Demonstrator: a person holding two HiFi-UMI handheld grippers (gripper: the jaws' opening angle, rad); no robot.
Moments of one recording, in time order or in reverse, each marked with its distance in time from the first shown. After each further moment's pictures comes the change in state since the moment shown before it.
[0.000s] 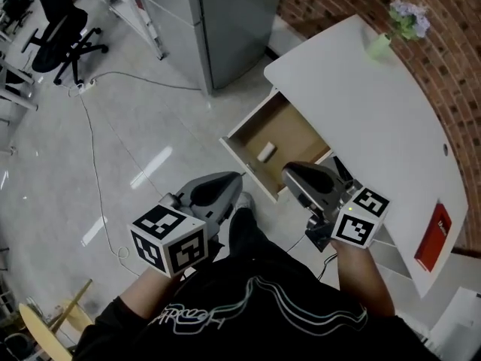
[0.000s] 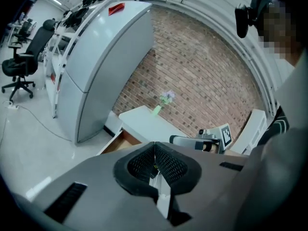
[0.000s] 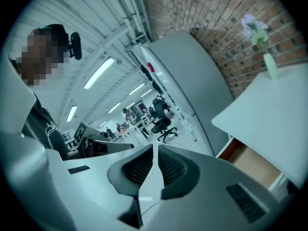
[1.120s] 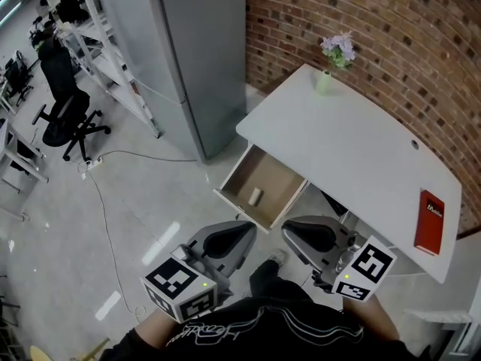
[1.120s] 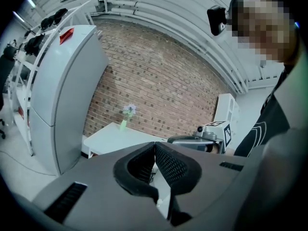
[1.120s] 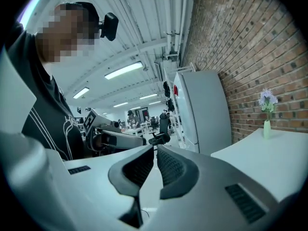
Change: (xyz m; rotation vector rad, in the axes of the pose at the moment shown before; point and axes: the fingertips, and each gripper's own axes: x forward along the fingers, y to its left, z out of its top) left arm -0.083 -0.198 0.010 0.331 -0.101 -0.214; right arm -0.145 0.173 0.023 -0.376 -0.149 -0.057
